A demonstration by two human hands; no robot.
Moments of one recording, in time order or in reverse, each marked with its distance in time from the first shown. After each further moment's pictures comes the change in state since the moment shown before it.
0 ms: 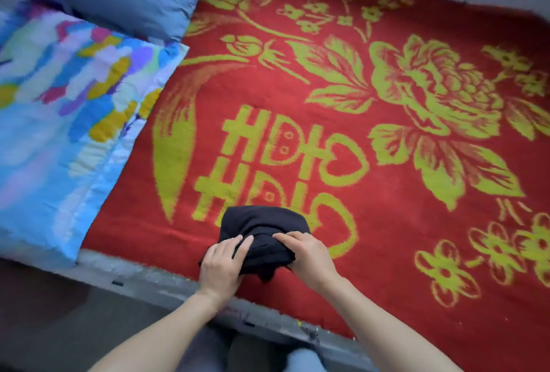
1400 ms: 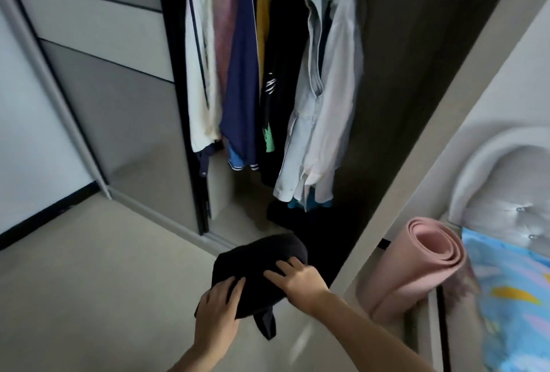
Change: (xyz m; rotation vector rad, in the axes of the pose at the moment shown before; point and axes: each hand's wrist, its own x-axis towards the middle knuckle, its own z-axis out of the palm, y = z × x) left_hand -0.713 0.204 -0.205 0.386 0.620 -1.776; right_hand -0.442 -0.570 0.232 -0.888 -0.213 -2.078
